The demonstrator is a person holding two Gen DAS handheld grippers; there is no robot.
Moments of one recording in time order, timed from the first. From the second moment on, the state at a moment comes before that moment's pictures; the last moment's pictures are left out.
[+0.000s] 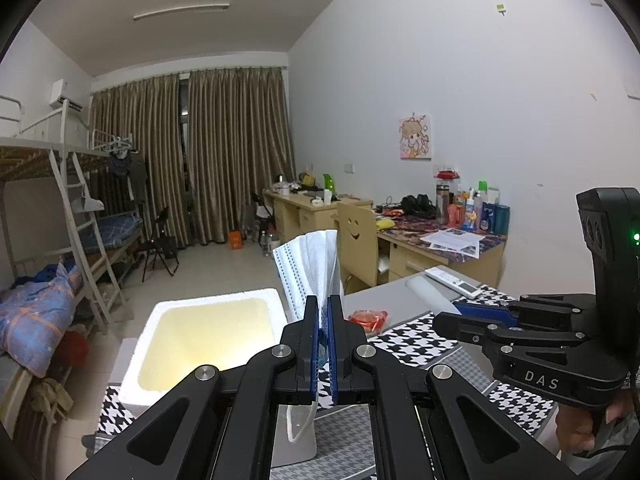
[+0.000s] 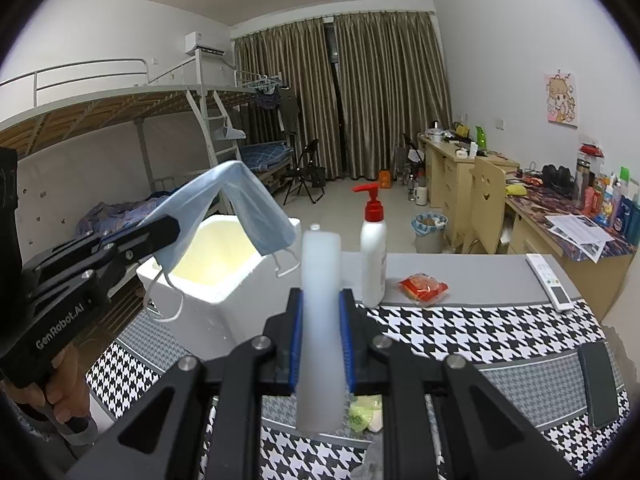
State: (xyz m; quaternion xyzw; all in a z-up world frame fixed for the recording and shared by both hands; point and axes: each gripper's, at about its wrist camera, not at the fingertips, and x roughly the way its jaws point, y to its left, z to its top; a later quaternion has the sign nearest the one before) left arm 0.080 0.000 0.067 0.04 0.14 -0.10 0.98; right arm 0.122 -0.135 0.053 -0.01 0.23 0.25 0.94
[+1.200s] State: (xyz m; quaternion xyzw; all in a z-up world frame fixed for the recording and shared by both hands) left arm 0.083 0.050 0.082 0.02 0.13 -0.03 0.99; right arm 0.135 -0.077 0.063 -0.03 0.23 0.30 0.93
